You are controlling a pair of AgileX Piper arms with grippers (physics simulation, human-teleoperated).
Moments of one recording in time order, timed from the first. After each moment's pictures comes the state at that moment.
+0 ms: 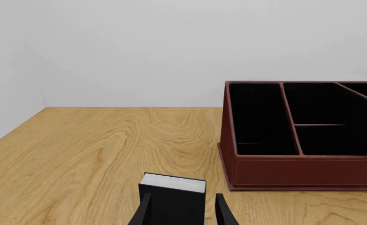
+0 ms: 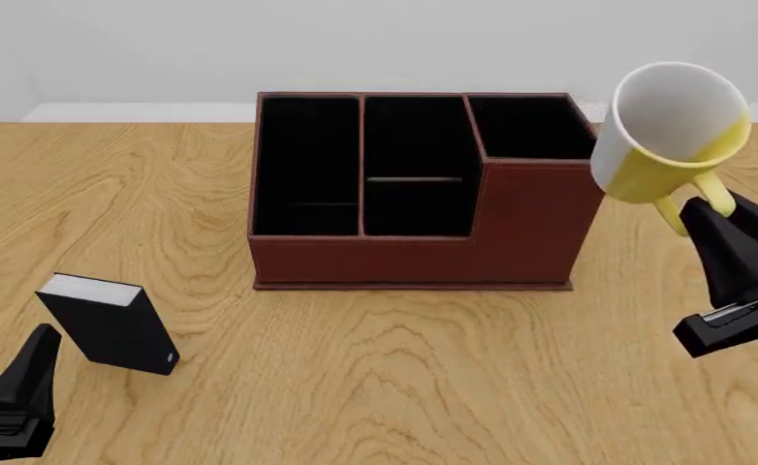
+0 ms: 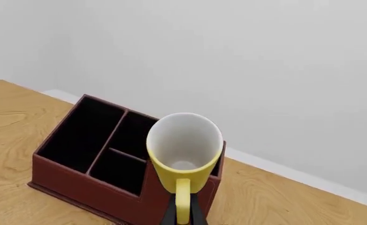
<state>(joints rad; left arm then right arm) 0.00 0.00 0.00 0.00 0.00 0.29 0.47 -0.31 -0.22 -0.24</state>
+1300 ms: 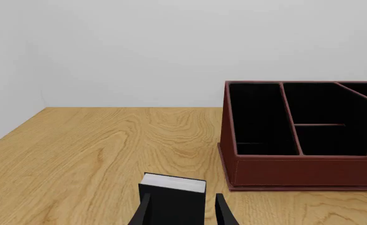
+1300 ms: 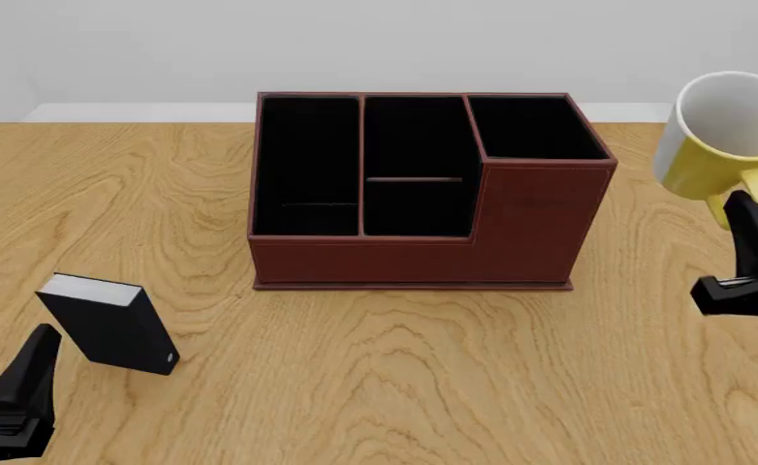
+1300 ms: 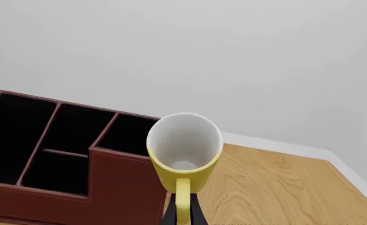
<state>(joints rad) 0.00 0.00 0.00 0.00 0.00 0.03 0.59 -0.28 -0.34 -0.19</state>
